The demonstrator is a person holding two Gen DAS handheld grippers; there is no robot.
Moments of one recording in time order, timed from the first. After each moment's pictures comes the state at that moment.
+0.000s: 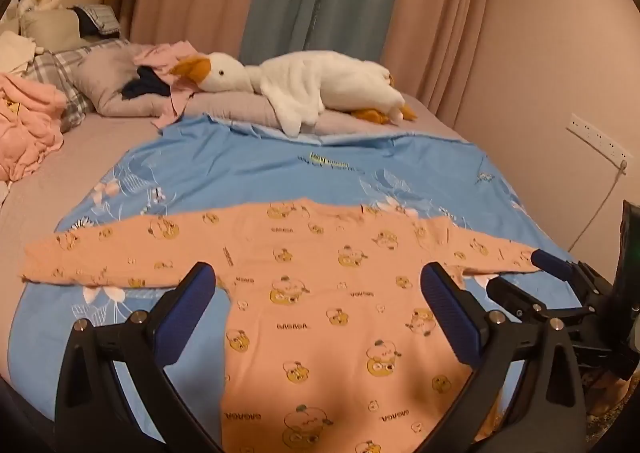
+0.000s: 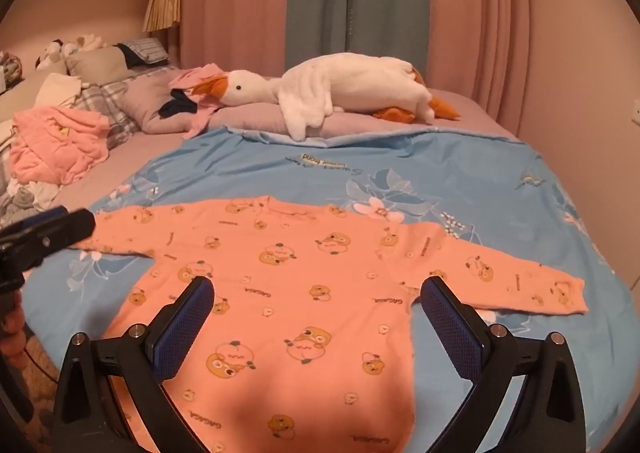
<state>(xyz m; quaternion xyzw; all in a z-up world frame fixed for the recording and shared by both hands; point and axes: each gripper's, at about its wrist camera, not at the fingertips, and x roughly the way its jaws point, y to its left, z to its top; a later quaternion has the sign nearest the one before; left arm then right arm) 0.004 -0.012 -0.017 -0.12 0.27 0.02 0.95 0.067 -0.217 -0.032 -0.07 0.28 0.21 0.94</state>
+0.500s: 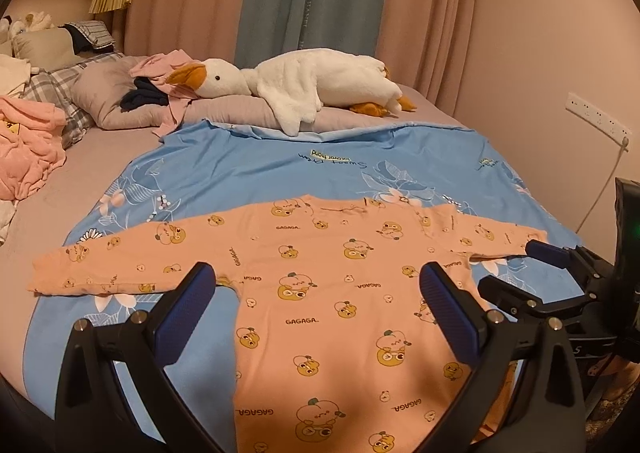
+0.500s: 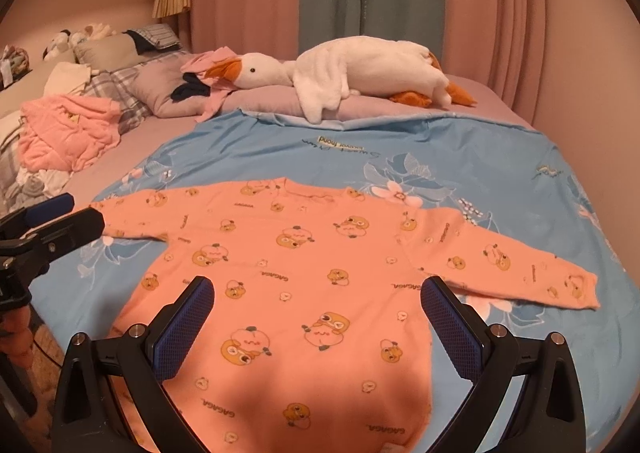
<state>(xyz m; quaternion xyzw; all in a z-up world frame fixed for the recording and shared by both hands) -0.004 -0.018 -0.020 -0.09 0.27 0.02 0.96 0.067 -0.209 -0.039 -0.08 0.31 0.23 0.92</state>
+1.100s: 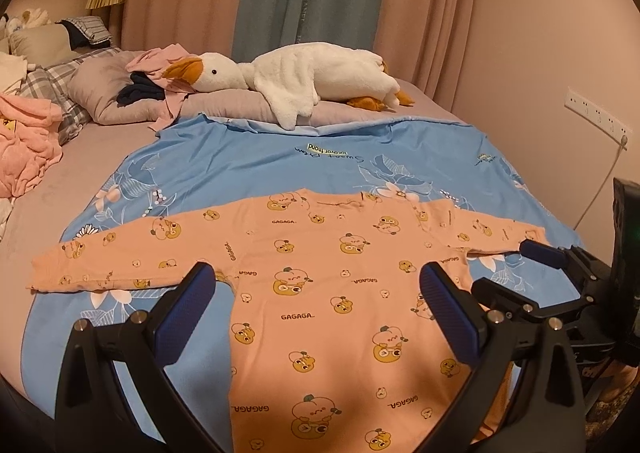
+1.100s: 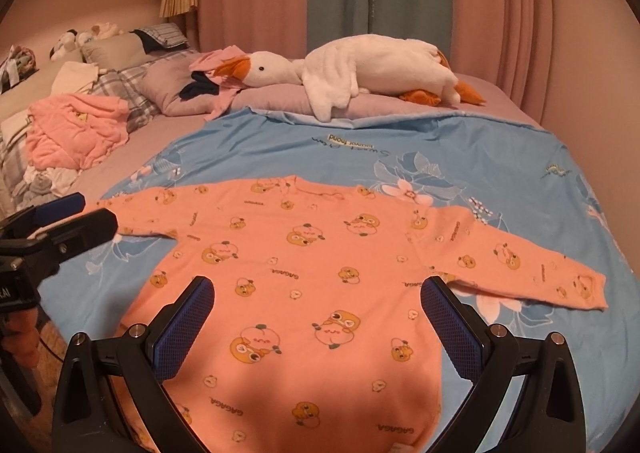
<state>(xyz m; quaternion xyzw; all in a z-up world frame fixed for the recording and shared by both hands) -0.002 -0.017 -0.020 -0.09 0.28 0.01 0.95 0.064 -0.205 -0.041 -0.08 0.31 0.24 0.92</state>
